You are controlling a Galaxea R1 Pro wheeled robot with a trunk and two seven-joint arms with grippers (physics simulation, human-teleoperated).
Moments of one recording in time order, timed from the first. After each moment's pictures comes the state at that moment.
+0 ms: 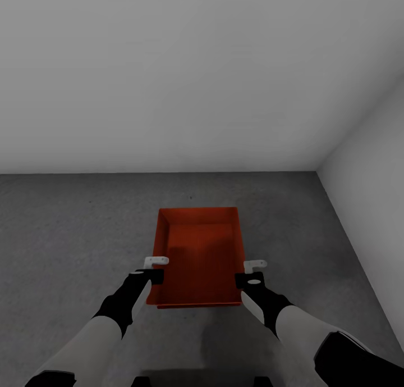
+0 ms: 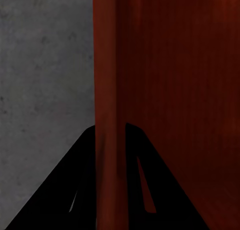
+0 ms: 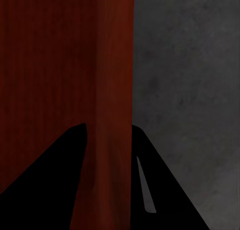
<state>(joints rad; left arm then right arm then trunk) -0.73 -0.09 -0.03 -0.59 0.03 0.40 0.13 -0.85 0.08 0.72 -0.26 -0.61 0.09 -0.37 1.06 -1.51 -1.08</state>
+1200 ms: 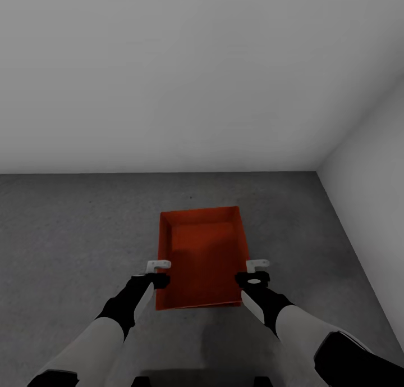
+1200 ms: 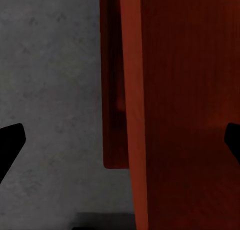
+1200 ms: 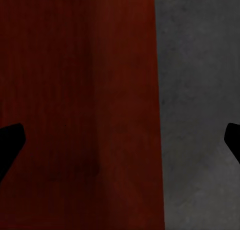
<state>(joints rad) -0.73 -0.10 -0.04 -0.56 0.06 0.41 0.14 -0.85 0.08 0.70 -0.26 -0.59 0.09 -0.44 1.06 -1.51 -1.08</state>
